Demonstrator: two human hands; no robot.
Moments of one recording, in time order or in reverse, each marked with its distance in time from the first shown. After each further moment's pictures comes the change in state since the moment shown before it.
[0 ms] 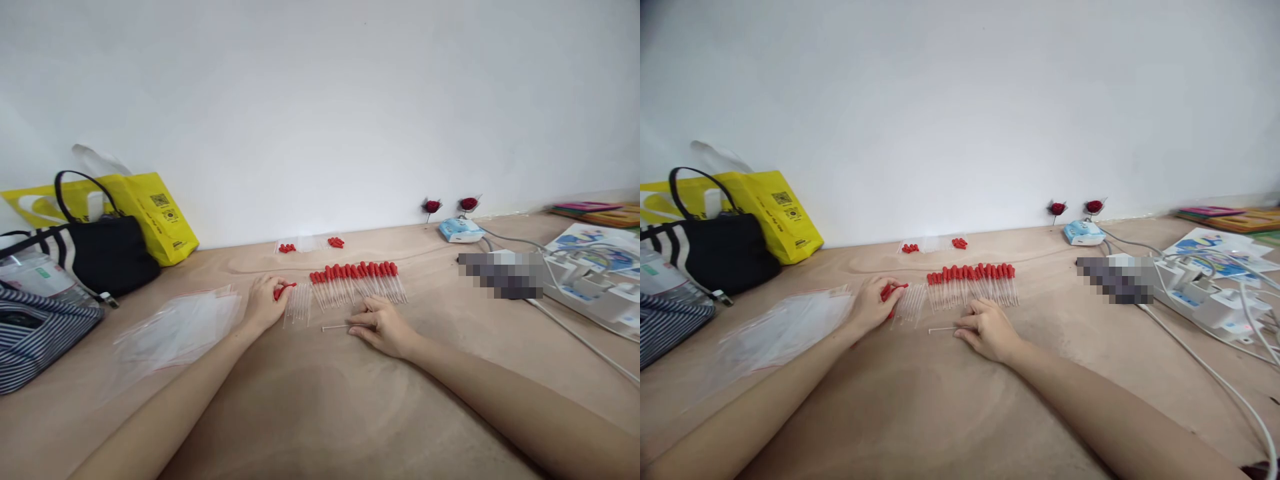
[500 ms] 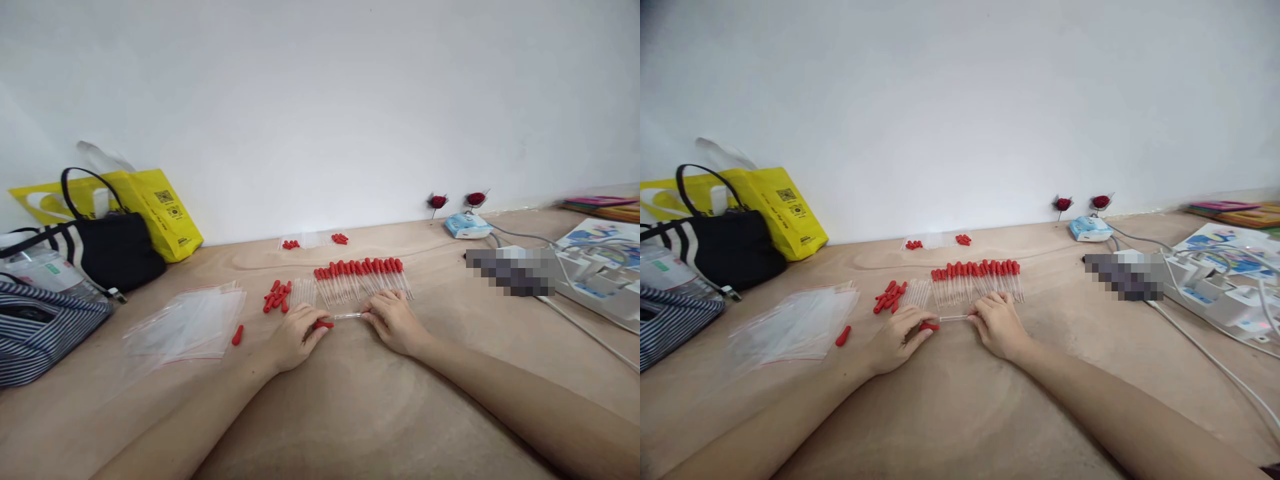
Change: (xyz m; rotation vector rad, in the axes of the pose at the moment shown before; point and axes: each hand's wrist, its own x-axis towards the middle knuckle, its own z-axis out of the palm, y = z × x) left_hand -0.044 0.040 0.002 -0.303 -0.306 0.374; right_hand -0.004 -0.005 -0.006 -0.074 0.018 0.117
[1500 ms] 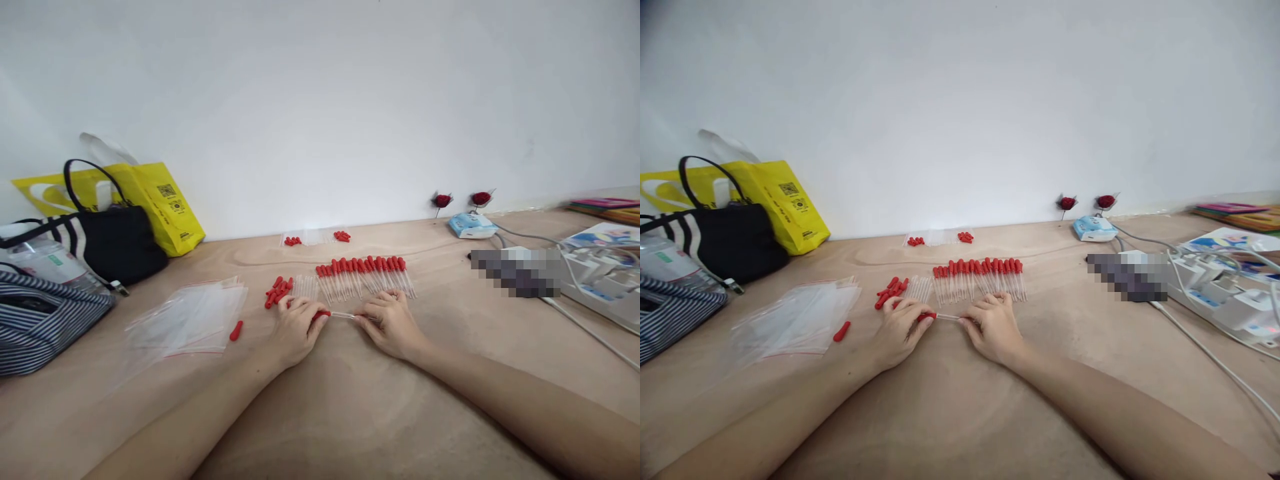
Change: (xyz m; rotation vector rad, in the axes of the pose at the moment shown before) left_hand 0.000 0.006 0.007 0.251 0.094 -0.127; right_hand 0.002 -0.020 0.002 0.028 0.029 0.030
